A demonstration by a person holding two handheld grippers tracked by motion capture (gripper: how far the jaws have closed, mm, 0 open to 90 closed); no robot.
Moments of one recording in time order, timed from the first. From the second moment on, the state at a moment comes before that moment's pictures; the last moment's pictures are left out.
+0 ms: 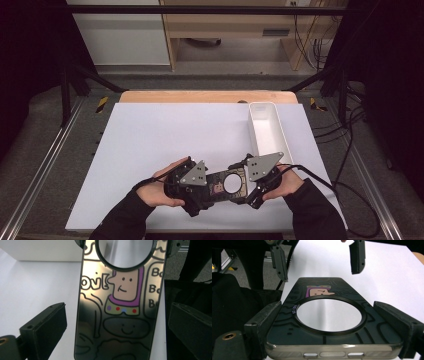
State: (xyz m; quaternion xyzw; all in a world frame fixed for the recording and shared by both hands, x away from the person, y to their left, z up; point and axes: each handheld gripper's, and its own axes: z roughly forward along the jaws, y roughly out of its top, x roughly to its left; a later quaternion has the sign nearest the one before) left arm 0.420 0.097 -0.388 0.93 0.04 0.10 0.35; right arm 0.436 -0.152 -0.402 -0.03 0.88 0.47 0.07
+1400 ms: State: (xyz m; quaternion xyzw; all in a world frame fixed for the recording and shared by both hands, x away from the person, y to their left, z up) left arm 0.441 0.087 -0.401 0.95 0.04 0.05 0.29; right arm 0.446 -0.121 -0.358 -0.03 0.94 0.34 0.05
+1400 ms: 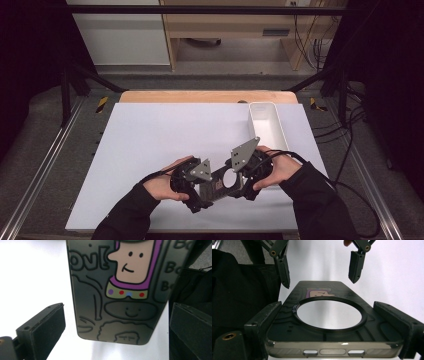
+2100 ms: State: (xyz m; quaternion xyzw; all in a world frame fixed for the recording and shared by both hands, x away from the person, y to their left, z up) left arm 0.447 0.080 -0.407 0.96 0.03 0.04 0.26; right arm 0.447 -0.097 -0.342 -0.03 0.96 0.28 0.05
